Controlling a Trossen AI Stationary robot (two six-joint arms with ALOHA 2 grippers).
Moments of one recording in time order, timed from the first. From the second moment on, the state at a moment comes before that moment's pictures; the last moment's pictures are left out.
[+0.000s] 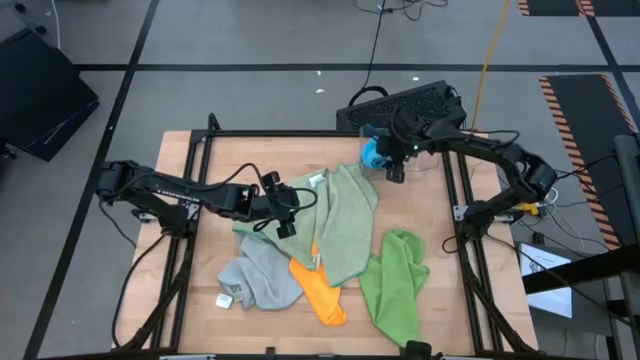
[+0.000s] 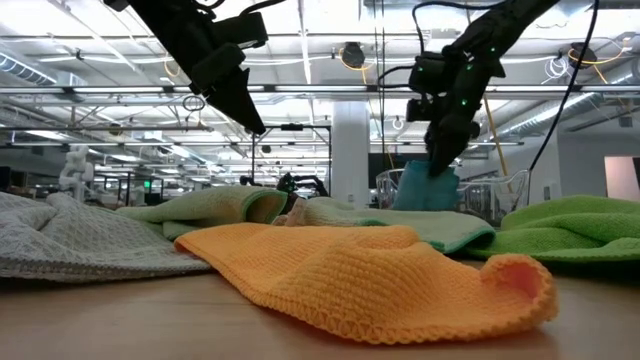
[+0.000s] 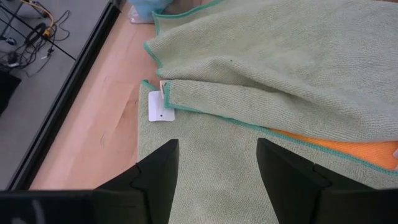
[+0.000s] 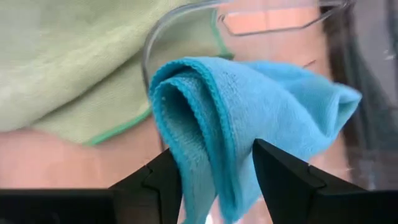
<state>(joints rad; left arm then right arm) -0.07 1.43 0.96 -0.41 -0.44 -0.12 -0.72 1.48 1.01 -0.68 -0.17 -0.53</state>
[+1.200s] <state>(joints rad) -0.07 1.43 0.96 -0.36 -0.43 -0.07 -0.75 1.80 1.16 -0.75 -0.29 -0.28</state>
